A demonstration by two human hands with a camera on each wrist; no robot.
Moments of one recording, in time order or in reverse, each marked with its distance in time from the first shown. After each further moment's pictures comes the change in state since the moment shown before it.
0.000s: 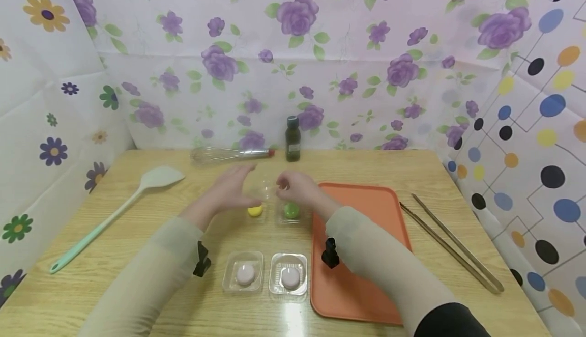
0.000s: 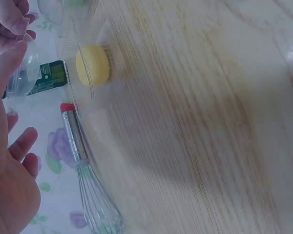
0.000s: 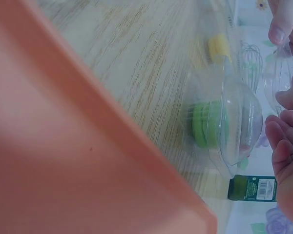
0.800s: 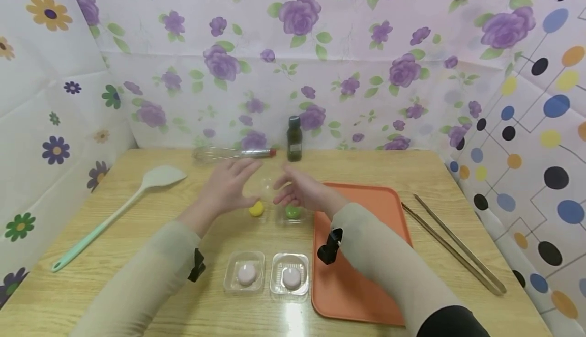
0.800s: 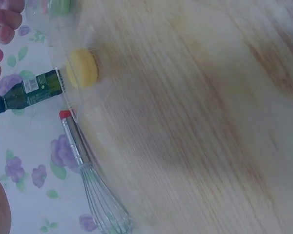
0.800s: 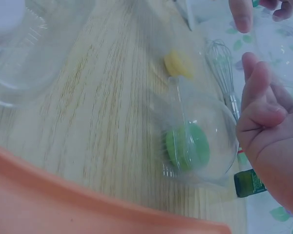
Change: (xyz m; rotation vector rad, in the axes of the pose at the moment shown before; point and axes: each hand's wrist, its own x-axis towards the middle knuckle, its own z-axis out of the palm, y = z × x) left_hand -0.010 0.001 -0.004 0.388 0.393 0.424; right_hand -0.004 0.007 -0.003 1.029 -0.272 0.303
